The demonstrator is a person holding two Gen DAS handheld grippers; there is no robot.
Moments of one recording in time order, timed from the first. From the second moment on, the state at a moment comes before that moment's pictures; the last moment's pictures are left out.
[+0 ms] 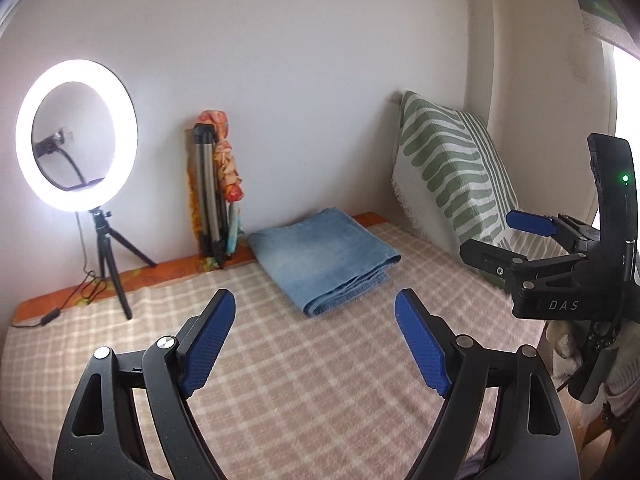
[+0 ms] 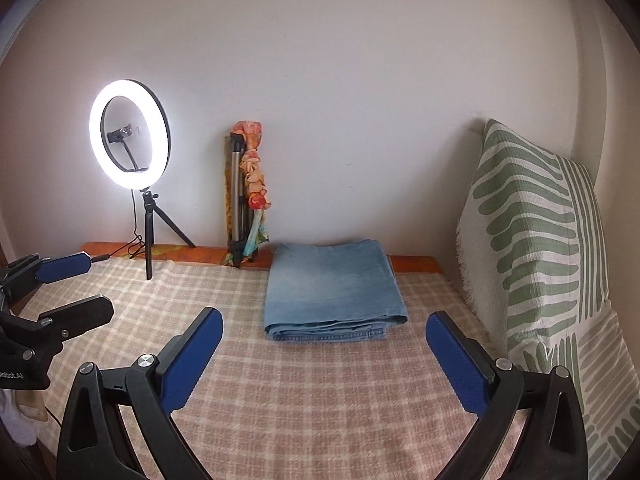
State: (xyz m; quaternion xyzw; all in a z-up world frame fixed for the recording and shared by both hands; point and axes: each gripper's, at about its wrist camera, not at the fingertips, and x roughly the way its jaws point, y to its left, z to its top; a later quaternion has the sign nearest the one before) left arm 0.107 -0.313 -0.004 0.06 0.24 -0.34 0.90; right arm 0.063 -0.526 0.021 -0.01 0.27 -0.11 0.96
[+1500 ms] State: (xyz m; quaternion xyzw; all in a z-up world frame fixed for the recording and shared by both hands) left arm 0.057 -0.214 -0.033 0.07 0.28 -0.24 0.93; right arm 0.003 -0.425 -0.009 0.05 0.28 -0.14 0.95
